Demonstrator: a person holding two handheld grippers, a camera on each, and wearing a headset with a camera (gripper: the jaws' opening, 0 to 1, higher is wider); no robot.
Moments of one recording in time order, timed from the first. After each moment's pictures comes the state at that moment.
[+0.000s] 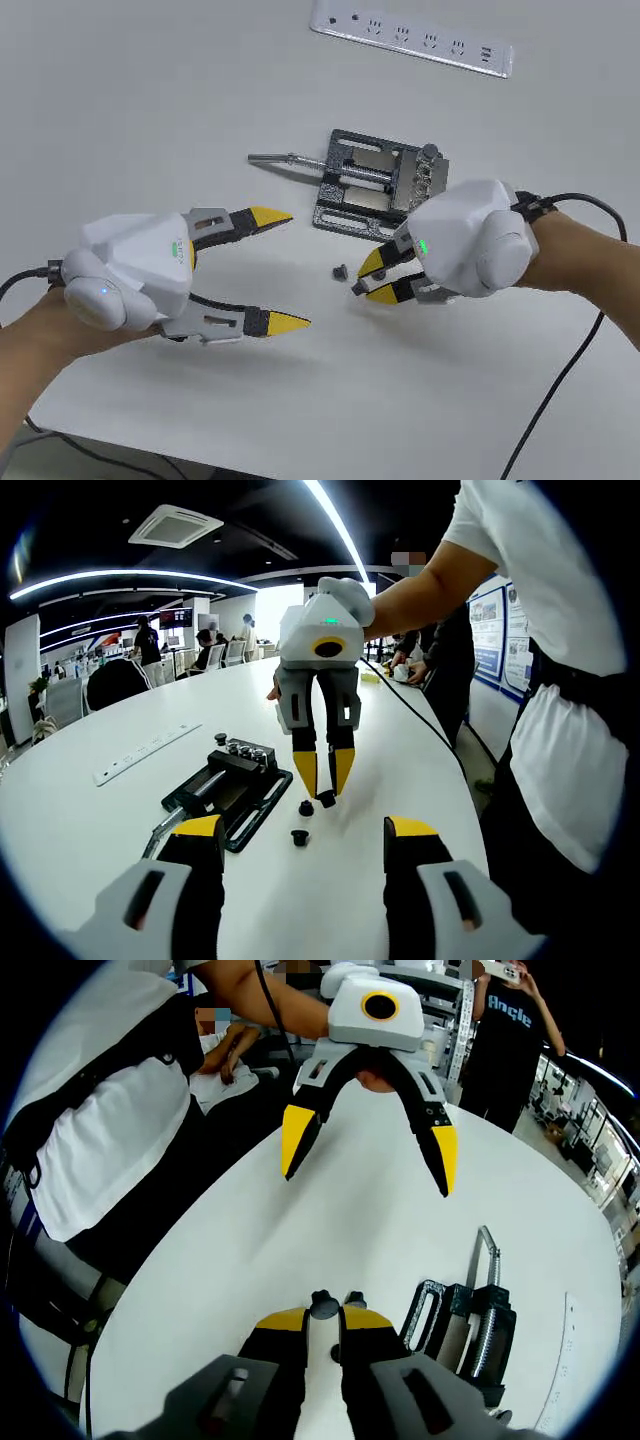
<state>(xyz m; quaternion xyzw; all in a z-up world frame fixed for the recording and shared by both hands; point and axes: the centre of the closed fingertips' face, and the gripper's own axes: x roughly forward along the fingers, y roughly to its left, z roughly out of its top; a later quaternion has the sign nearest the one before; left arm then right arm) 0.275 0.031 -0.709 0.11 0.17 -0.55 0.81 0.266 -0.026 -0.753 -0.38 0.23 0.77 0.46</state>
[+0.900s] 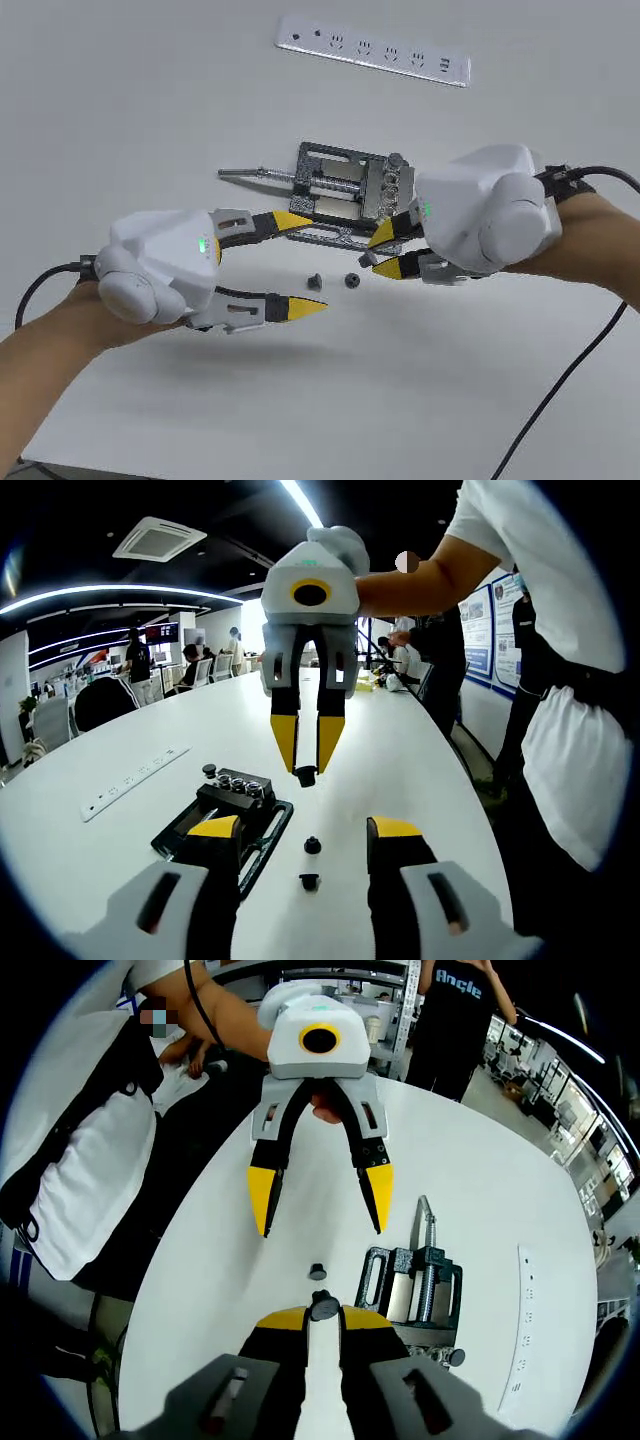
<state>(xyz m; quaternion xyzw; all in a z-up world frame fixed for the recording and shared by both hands) 0.296 -0.011 -0.700 0.11 0.13 -0.57 0.80 0.301 -0.041 -0.705 -0.41 0.29 0.69 0.53</state>
